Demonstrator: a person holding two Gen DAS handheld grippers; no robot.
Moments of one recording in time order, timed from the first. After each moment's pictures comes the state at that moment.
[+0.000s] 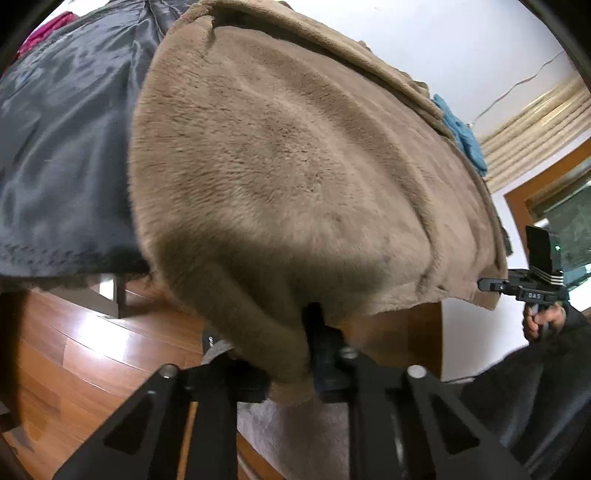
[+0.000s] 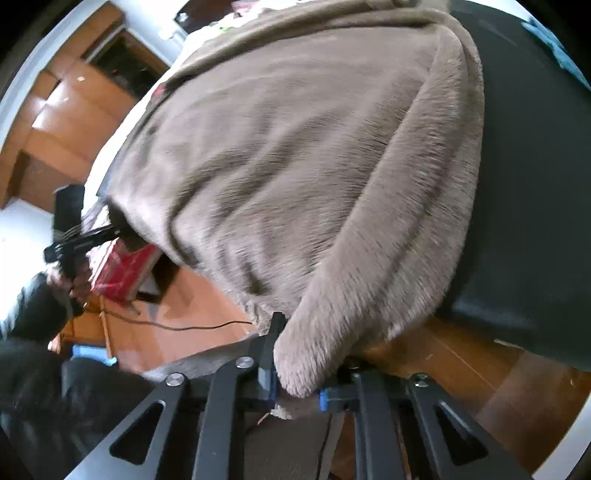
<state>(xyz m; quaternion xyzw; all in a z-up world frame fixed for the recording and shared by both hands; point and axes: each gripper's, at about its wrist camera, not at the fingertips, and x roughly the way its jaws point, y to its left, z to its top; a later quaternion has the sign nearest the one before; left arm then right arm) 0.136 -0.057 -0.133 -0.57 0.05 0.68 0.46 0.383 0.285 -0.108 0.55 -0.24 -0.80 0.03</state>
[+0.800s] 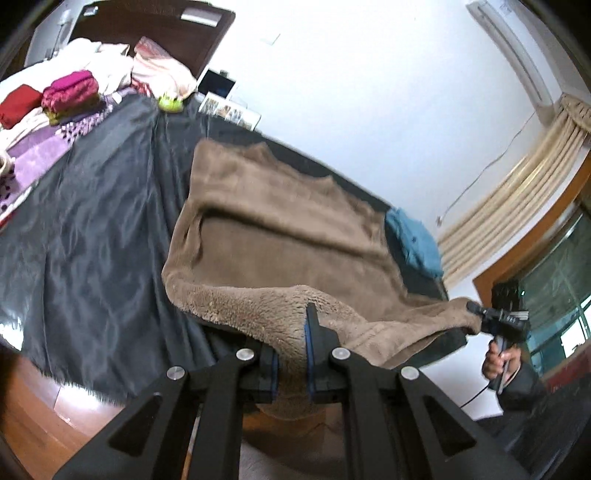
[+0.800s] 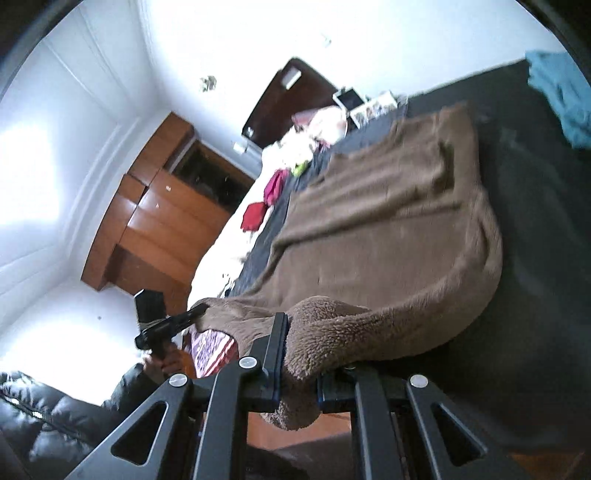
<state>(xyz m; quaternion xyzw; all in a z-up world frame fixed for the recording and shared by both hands) 0.083 -0.067 0.038 -0.44 -0.08 0.76 0.47 0.383 0.350 0.042 0.30 -0.39 -0.87 0.09</state>
